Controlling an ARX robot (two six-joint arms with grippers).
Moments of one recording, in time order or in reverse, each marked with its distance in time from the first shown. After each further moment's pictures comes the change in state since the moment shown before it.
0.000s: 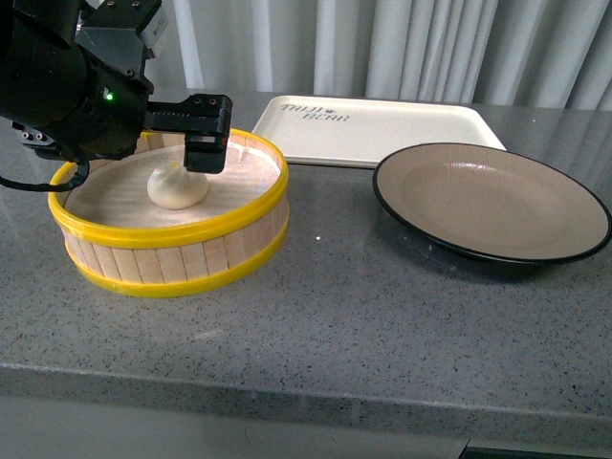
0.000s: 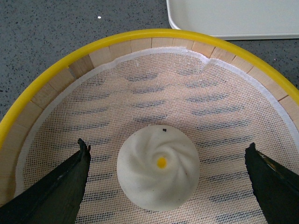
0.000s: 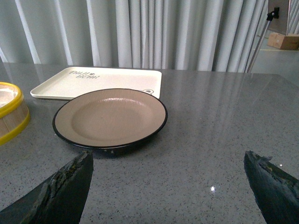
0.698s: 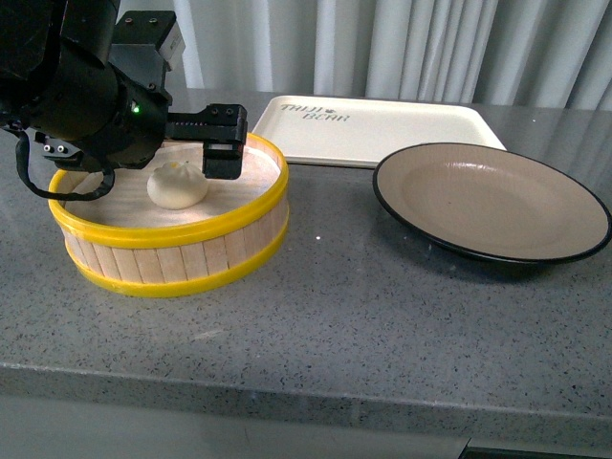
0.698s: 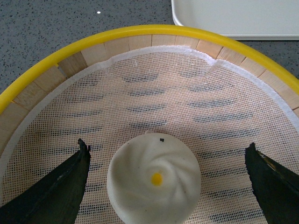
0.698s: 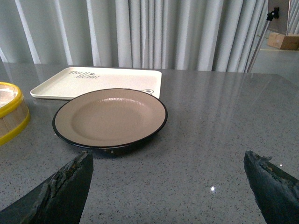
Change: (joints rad) left arm -0.017 0.062 0.033 0.020 -0.048 -0.029; right arm 0.000 0.000 0.000 0.000 0.000 0.000
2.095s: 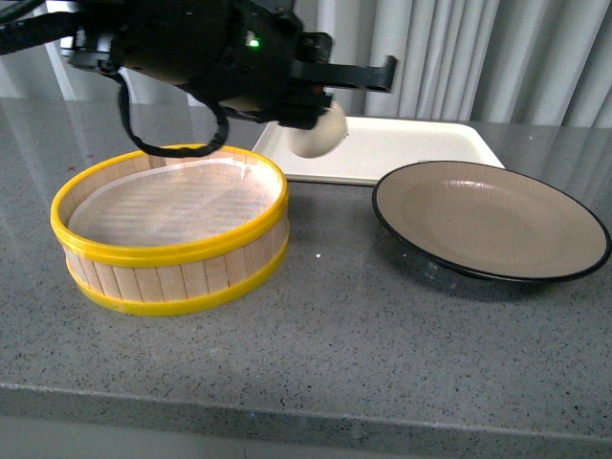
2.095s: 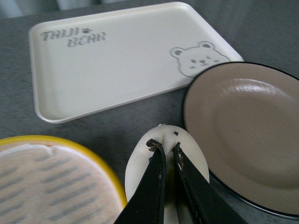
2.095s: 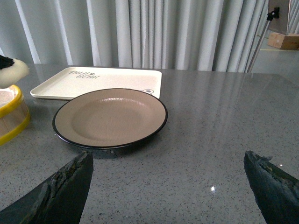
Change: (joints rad) left arm -0.230 -0.102 0.029 0.100 0.151 0.084; right arm 0.000 0.000 0.000 0.000 0.000 0.000
